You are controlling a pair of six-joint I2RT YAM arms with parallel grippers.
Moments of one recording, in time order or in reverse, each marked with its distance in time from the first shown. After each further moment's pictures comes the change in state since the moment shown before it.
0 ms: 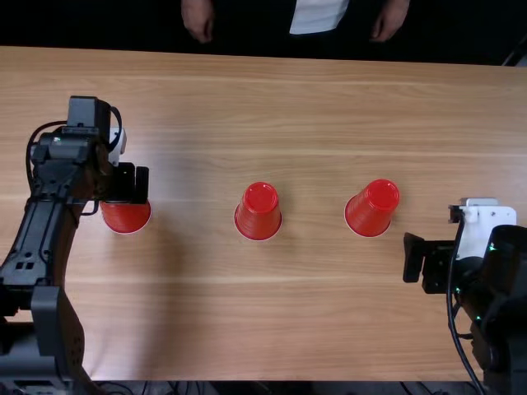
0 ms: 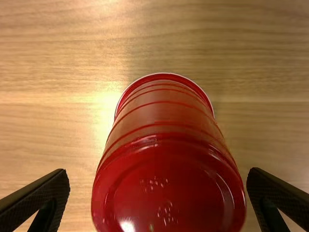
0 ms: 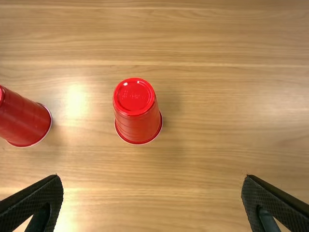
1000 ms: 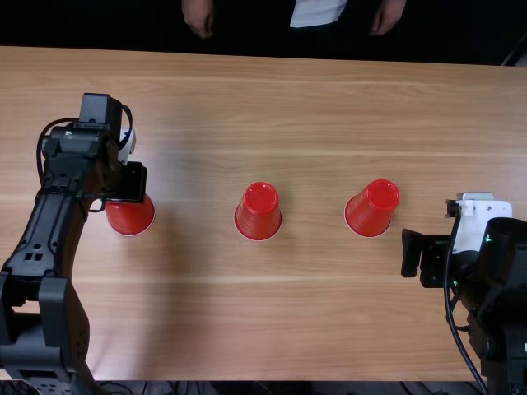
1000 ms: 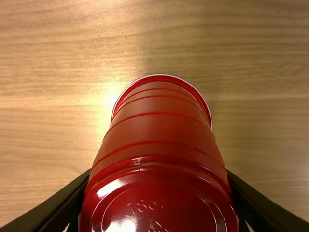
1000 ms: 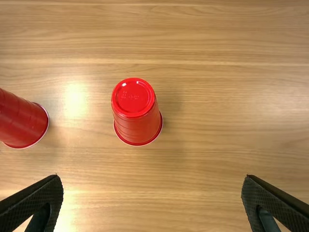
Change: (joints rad) left arm -0.031 0.035 0.052 -0.044 -0.003 0.000; right arm 0.000 0.031 -0.005 0.026 0.000 0.000
